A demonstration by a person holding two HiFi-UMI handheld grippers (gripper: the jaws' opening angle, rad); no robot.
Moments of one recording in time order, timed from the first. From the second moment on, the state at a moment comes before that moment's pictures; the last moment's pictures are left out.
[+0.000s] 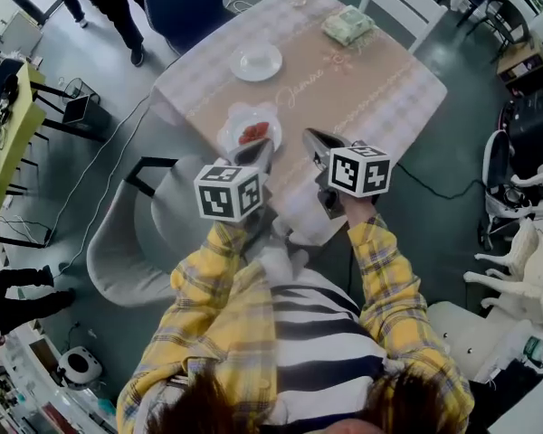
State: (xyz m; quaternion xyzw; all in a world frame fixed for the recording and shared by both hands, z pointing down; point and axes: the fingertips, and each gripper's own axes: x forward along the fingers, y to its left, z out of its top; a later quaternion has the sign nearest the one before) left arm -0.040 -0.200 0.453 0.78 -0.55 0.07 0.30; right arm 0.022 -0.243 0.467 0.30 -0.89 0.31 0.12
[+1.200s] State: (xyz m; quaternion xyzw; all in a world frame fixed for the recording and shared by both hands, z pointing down) left arm 0.021 -0.115 0.453 0.81 -0.51 0.08 0.29; right arm 0.056 -0.140 0.451 0.29 -0.91 0.27 0.12
